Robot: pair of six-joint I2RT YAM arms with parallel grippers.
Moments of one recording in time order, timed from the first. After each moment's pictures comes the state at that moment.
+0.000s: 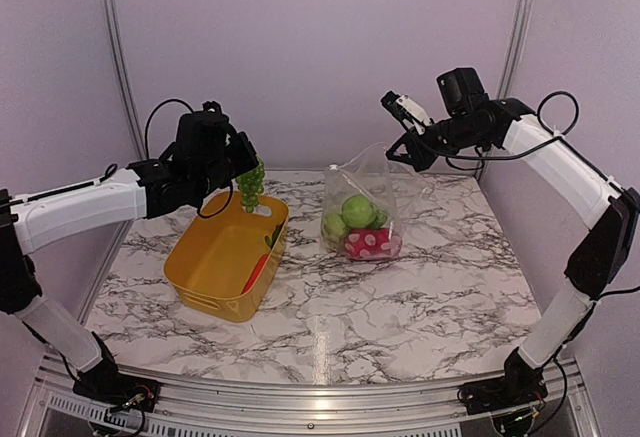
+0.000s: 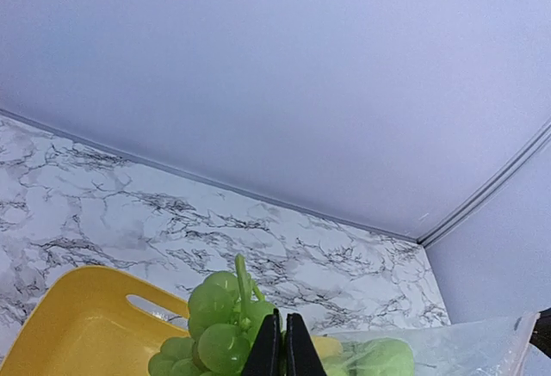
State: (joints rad) left arm -0.75 1.54 1.27 -0.05 -0.50 -0.70; right arm 0.43 1.65 1.76 -0.83 -0.40 -0.33
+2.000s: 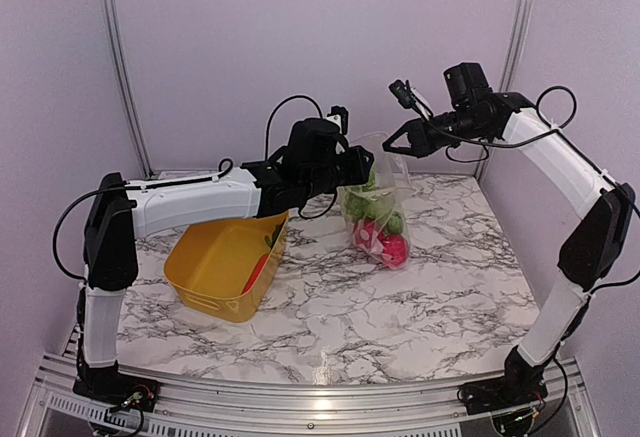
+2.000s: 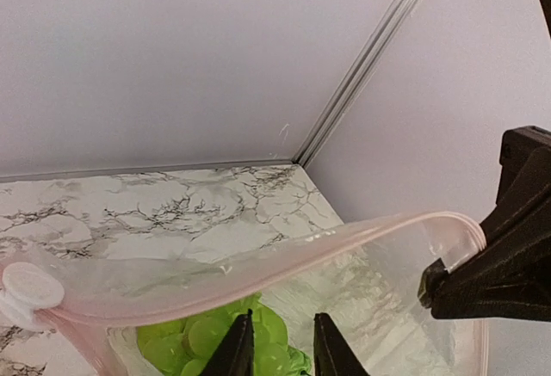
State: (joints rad) left arm -0.96 2.10 1.85 0.05 -0.24 -0.54; right arm 0.36 1.71 1.85 -0.85 -0.68 -0.16
